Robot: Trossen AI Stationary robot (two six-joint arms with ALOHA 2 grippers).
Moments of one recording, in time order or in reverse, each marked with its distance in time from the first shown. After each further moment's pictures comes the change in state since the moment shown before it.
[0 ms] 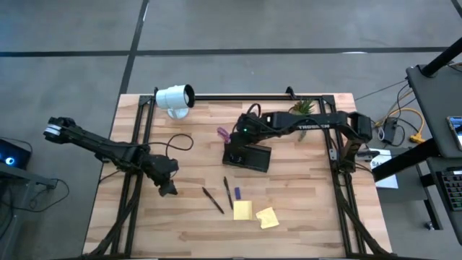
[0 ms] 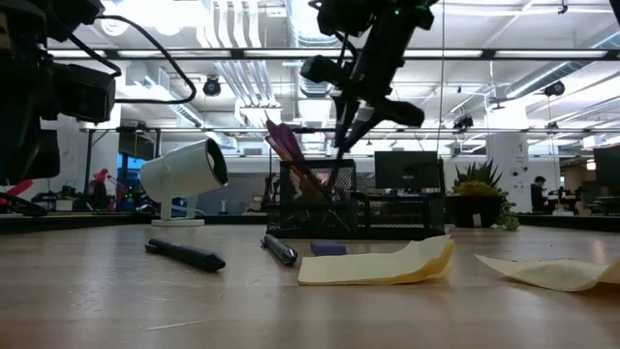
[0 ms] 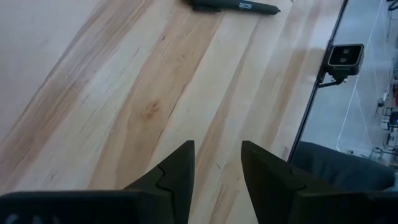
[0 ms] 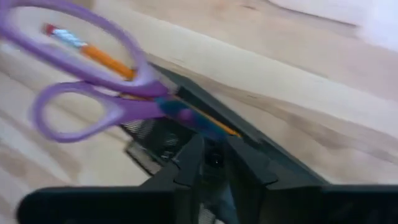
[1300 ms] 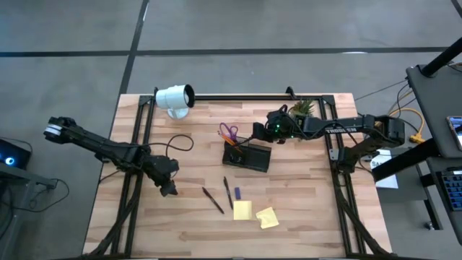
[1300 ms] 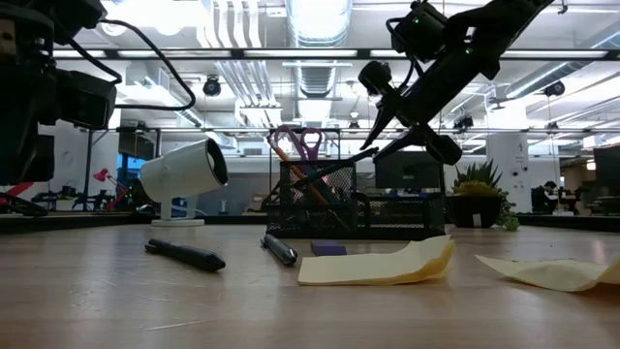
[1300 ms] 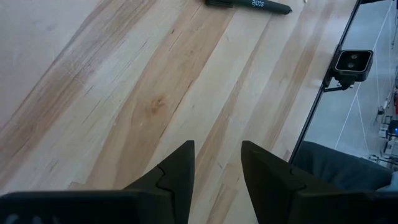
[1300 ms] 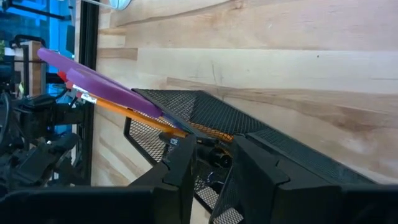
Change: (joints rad) left arm 0.000 0.028 0.001 0.002 0.005 -0.054; right arm -0.130 -0.352 -0.627 0.643 -0.170 0.233
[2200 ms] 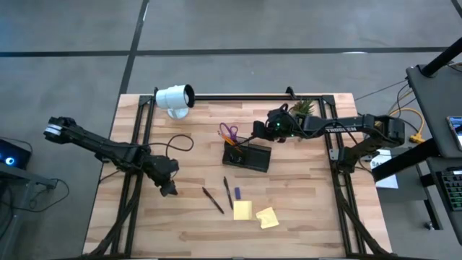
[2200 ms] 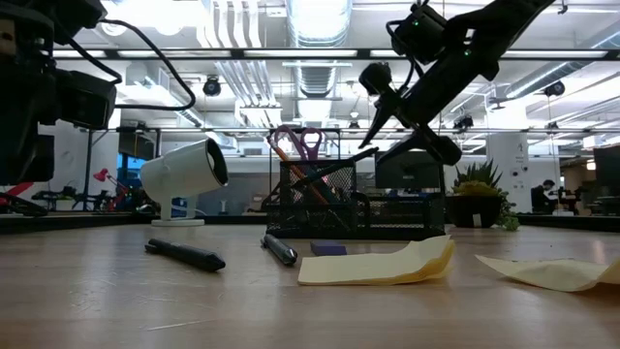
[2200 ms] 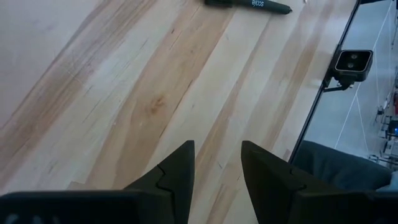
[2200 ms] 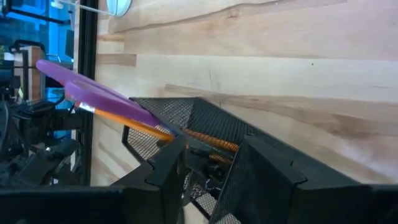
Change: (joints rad) left arm -0.001 0.000 0.000 0.000 0.000 -0.001; right arm -0.017 0.000 -0.001 0.000 -0.001 -0.005
